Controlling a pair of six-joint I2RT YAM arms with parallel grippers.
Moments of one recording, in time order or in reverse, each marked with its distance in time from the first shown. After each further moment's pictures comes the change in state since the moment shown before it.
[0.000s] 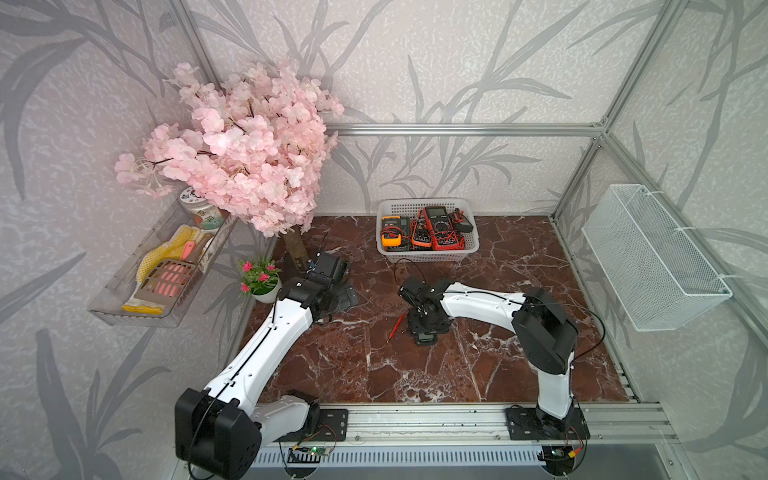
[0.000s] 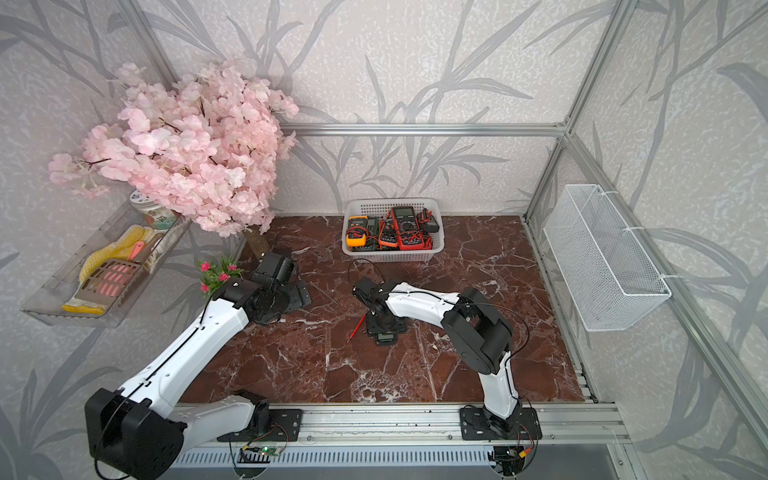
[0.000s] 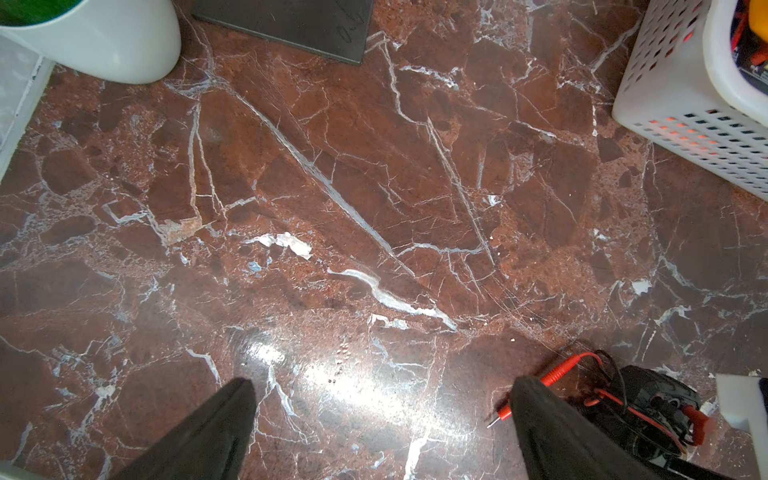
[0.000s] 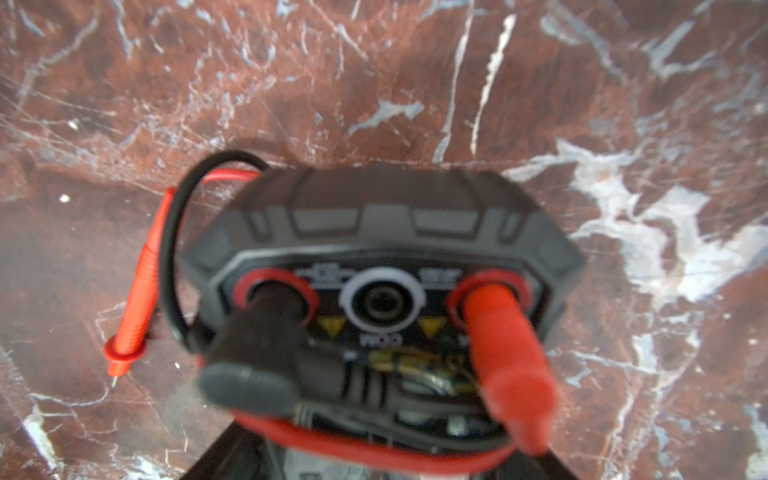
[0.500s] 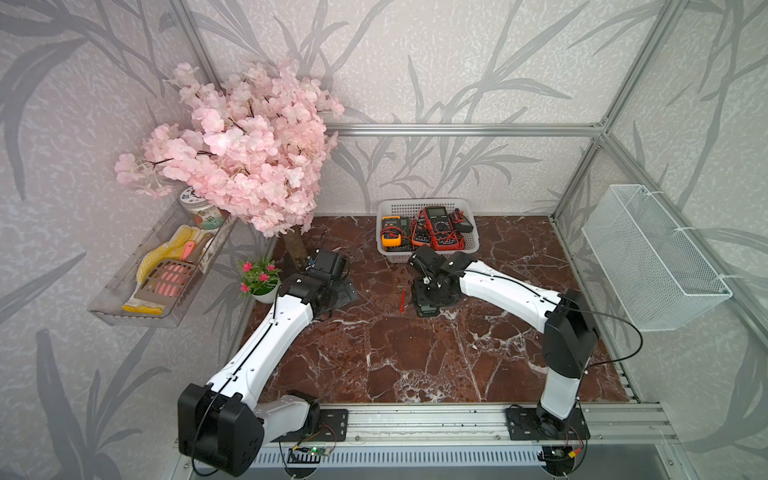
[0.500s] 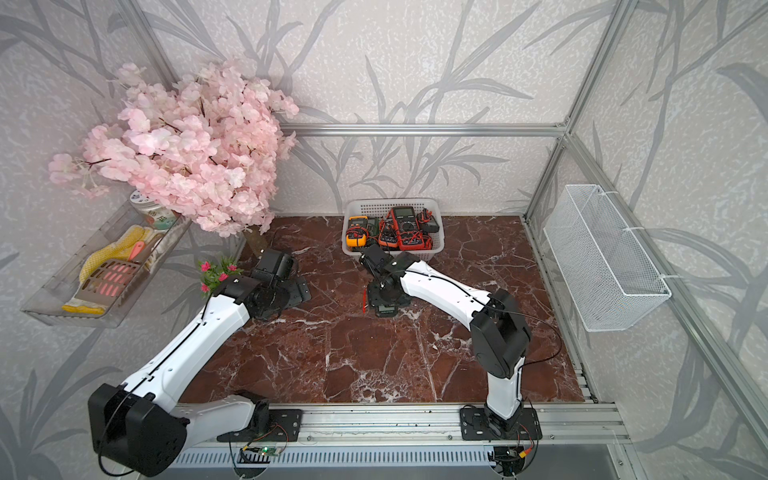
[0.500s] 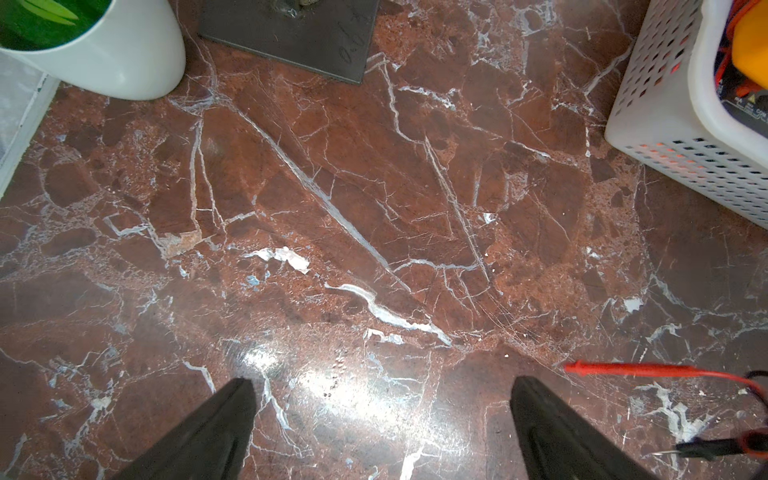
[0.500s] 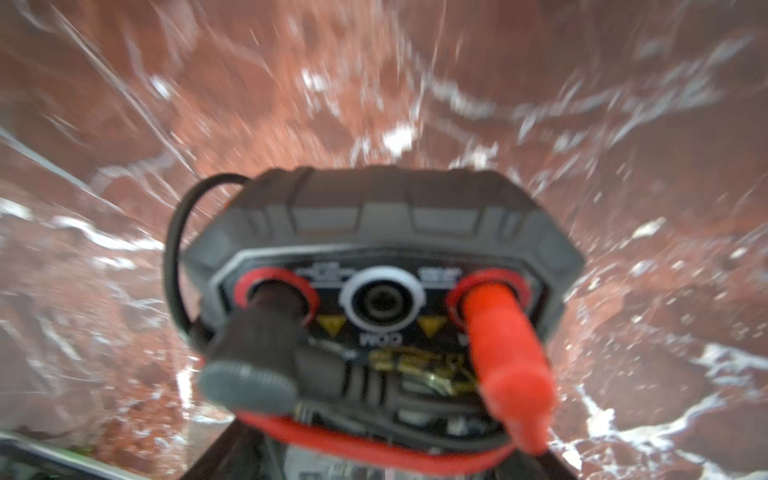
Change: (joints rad) left arm 0.015 0.034 0.030 0.016 -0.007 0.002; right arm -0.116 -0.113 0.230 -0.136 0.012 -0.138
